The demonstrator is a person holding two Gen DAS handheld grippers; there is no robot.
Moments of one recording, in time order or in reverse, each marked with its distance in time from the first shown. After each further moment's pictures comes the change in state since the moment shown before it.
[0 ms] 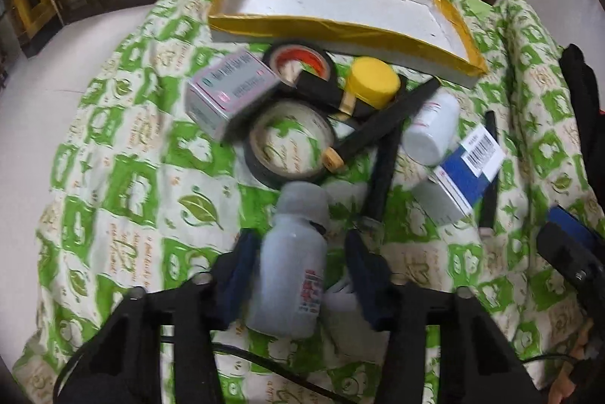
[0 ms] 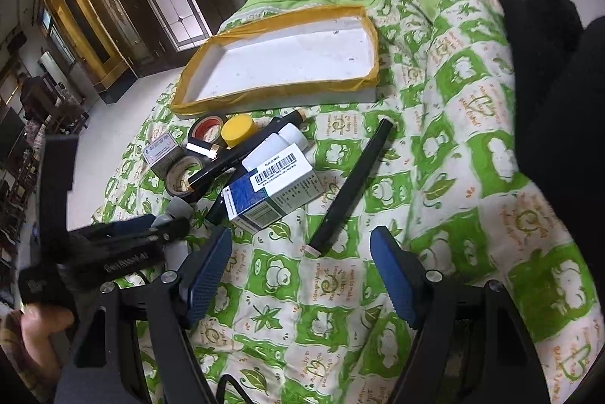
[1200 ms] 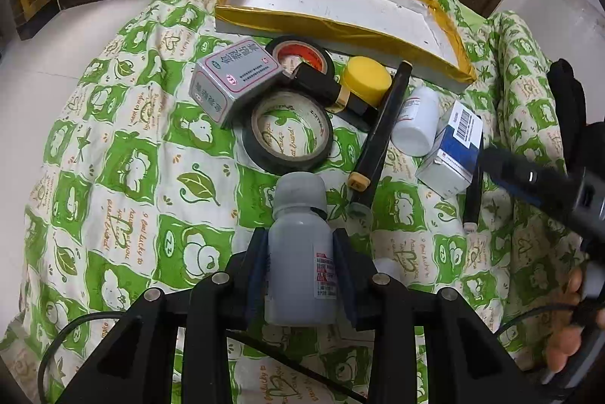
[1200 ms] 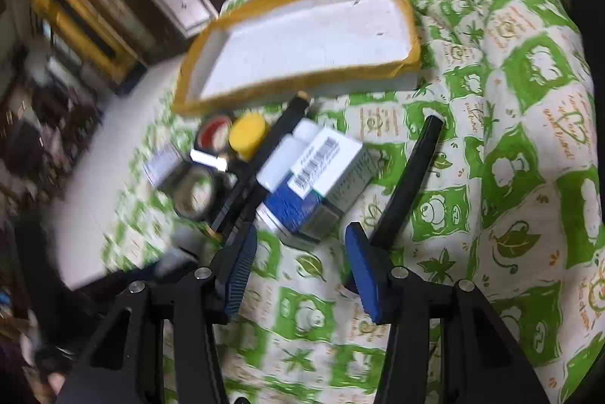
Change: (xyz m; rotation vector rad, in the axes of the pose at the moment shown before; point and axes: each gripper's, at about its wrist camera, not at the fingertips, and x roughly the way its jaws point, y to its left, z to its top) left arm -0.008 0.013 -0.009 -0.045 -0.006 -0.060; right arm 0.038 0.000 0.036 0.107 0.085 0.114
